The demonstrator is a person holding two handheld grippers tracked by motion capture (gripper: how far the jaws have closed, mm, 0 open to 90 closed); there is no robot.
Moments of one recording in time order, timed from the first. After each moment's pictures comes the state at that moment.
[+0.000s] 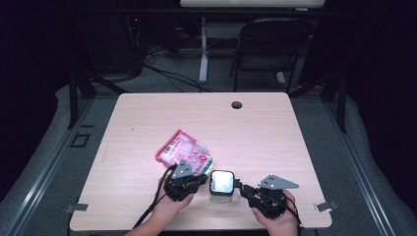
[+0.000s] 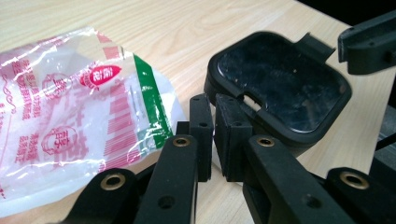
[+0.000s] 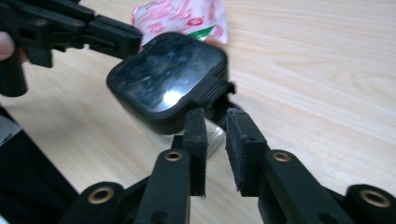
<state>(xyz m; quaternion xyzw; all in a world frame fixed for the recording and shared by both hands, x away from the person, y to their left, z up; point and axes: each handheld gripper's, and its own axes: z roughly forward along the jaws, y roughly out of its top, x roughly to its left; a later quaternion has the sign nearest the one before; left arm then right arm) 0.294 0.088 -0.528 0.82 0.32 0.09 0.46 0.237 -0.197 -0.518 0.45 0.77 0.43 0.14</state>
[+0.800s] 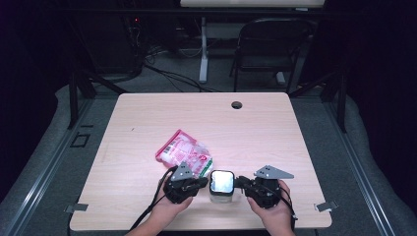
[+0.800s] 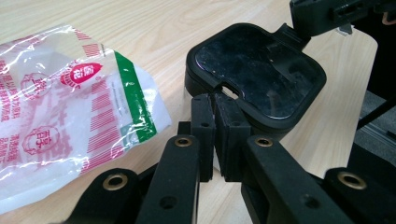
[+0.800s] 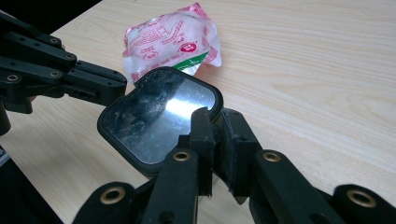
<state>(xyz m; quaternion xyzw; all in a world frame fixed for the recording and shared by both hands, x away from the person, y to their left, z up) 0.288 0.088 -0.529 0.84 0.30 0.07 0.45 0.256 -0.183 -0.510 0.46 0.75 0.44 0.15</state>
